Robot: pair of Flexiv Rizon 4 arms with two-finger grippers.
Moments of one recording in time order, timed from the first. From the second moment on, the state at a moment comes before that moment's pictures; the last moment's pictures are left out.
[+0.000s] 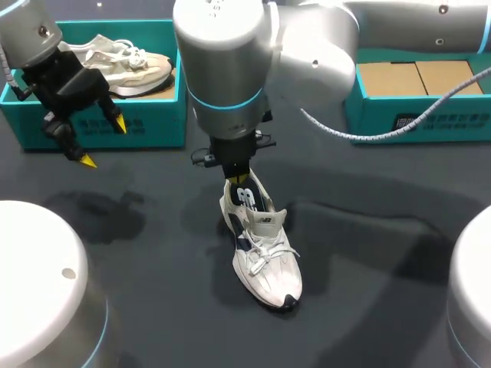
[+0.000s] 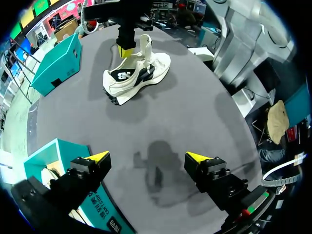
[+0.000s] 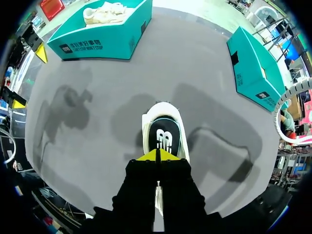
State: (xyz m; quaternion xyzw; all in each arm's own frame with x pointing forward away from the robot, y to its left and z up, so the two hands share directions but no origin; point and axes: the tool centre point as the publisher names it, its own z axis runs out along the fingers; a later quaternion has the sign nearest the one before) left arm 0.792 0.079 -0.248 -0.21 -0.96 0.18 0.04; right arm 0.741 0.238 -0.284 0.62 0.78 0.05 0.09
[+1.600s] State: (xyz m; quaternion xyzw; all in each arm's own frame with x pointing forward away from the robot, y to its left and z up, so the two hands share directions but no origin) left arm 0.792 0.079 -0.248 -0.21 -0.96 0.18 0.04; right arm 0.762 0.213 -0.370 0.63 0.77 0.03 0.13
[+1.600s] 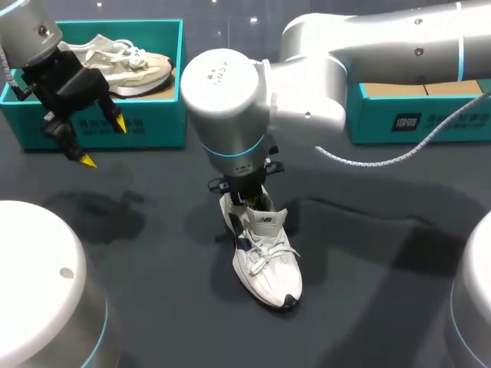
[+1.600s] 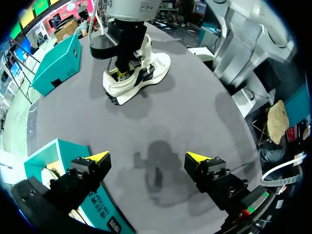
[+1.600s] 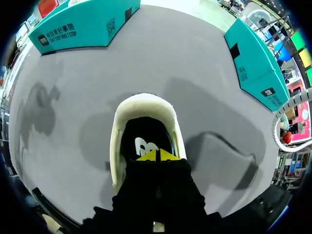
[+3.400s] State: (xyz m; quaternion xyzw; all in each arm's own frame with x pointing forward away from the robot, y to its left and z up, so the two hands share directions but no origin) left arm 0.792 0.079 -0.248 -0.21 -0.96 0.18 0.04; right arm 0.765 0.222 -0.377 0.62 0.77 -0.03 0.13
